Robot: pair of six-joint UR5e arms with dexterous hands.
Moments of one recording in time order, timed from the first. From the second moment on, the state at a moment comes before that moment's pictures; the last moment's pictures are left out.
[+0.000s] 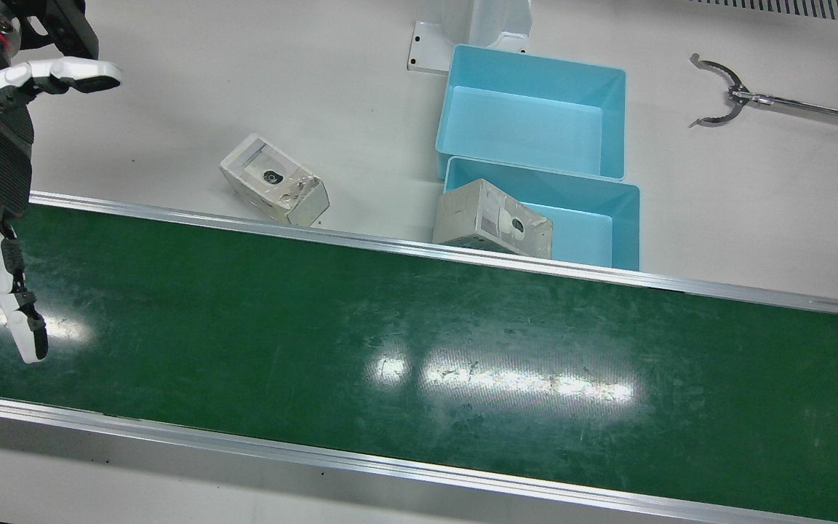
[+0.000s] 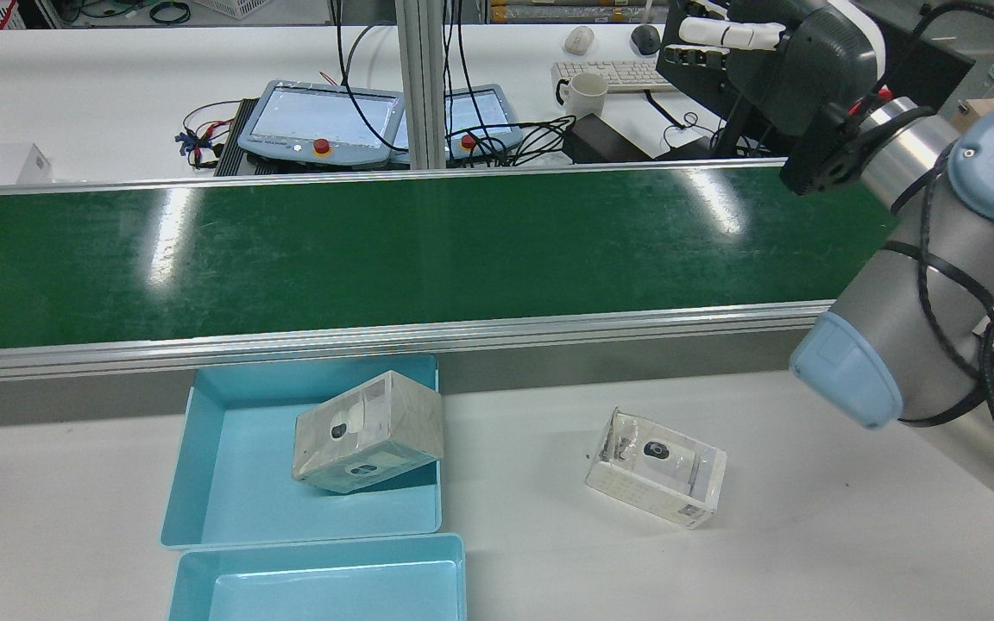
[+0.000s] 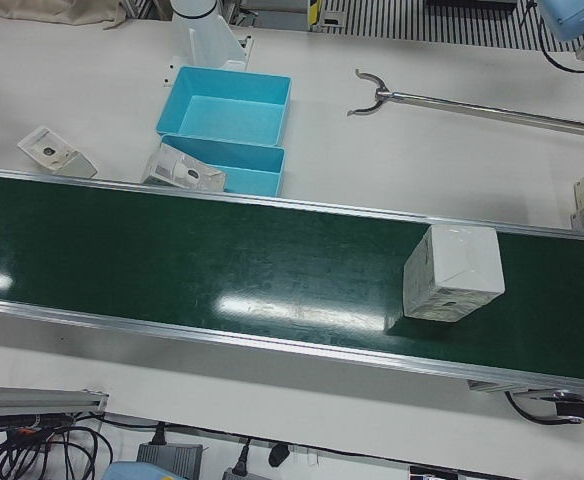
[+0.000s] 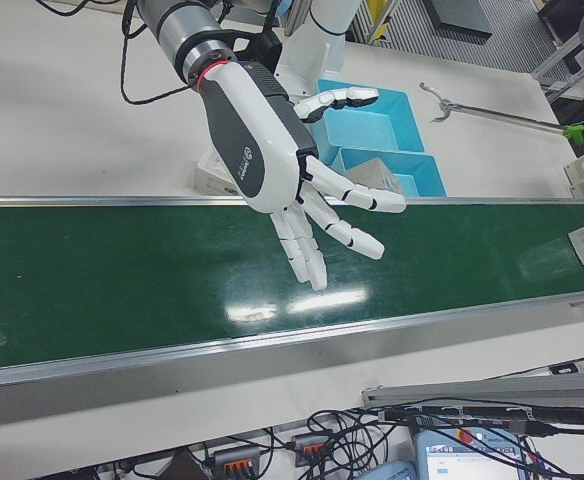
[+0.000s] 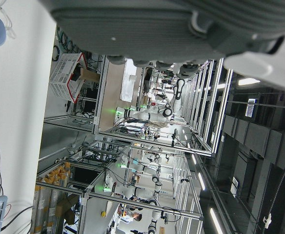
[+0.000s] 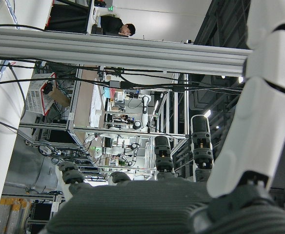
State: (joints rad) left arm -1.82 -1.80 -1.75 0.40 1.93 -0.16; right arm 1.05 -1.03 2.01 -3.78 -1.28 -0.16
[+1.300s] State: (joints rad) left arm -1.82 -1.80 -1.75 0.40 1.93 -0.16; right arm 1.10 -1.15 2.08 -3.78 -1.35 -0.17
